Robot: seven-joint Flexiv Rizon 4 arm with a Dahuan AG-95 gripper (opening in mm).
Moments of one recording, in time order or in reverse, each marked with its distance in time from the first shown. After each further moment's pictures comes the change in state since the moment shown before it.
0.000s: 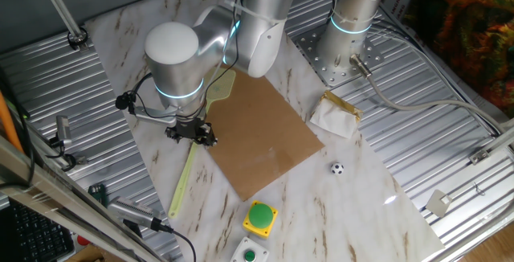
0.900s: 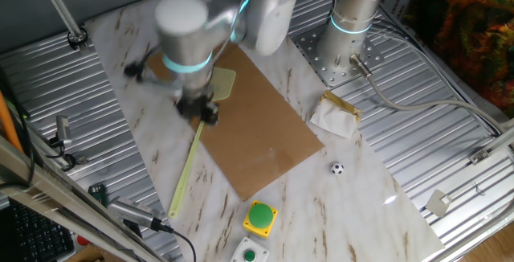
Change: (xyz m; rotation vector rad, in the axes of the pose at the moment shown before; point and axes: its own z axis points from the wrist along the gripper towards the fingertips) arm 0.085 0.010 -0.039 0.002 -0.007 0.150
